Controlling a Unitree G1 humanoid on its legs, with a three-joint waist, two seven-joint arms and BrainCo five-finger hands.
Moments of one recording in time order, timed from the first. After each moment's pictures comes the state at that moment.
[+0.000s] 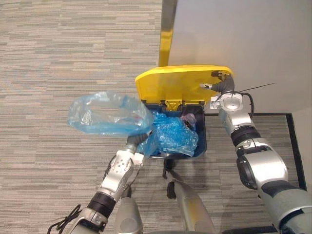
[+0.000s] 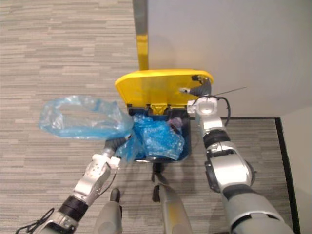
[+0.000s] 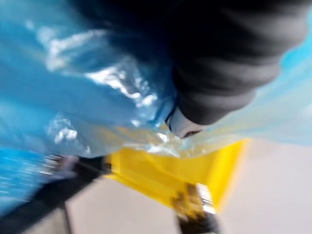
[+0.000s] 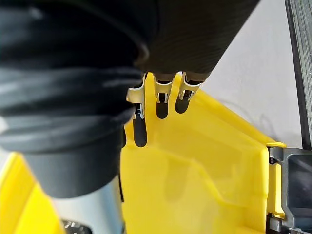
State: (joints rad) left arm -0.29 0.22 -0.37 0.19 -0.36 -0.23 0.07; right arm -1.02 -0.36 0.09 1.00 0.20 -0.02 -0.23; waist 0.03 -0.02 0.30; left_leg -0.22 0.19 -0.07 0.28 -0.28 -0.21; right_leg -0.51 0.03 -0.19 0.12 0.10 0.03
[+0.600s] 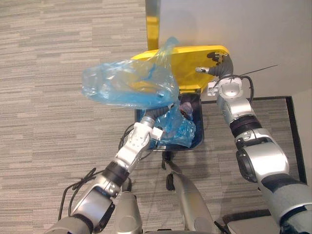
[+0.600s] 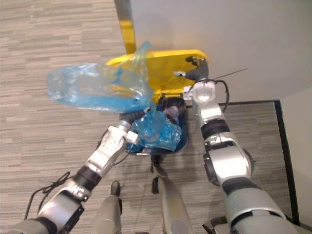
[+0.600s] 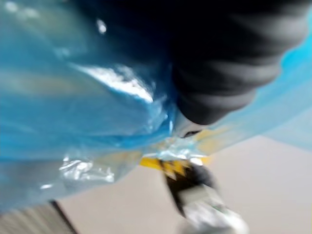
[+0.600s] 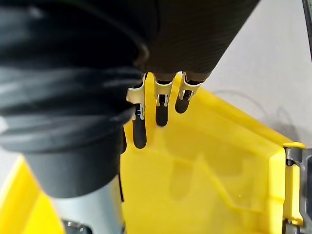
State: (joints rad) left arm -0.70 0.18 -0.45 0.47 -0.24 -0.19 0.17; right arm -1.11 -0.36 0.12 0.90 0.20 -0.02 -0.22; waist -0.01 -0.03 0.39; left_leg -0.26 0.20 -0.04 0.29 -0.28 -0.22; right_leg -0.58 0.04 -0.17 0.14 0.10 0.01
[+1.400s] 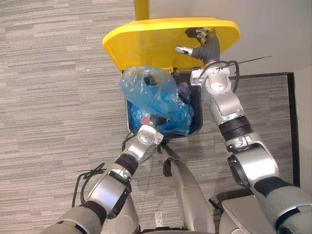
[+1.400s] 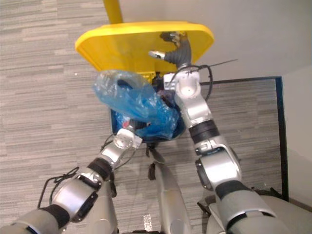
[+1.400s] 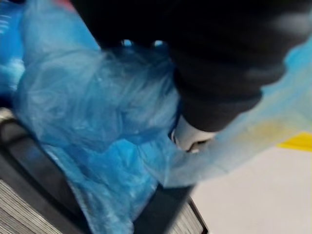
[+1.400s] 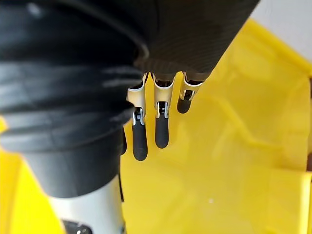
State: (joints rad) left arm -0.73 0.02 -0.30 0.89 0.08 -0.05 0.20; right arm -1.07 -0.27 0.21 0.55 0.25 -0.03 -0.27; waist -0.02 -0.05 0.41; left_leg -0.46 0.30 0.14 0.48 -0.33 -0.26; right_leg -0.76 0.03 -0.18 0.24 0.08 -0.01
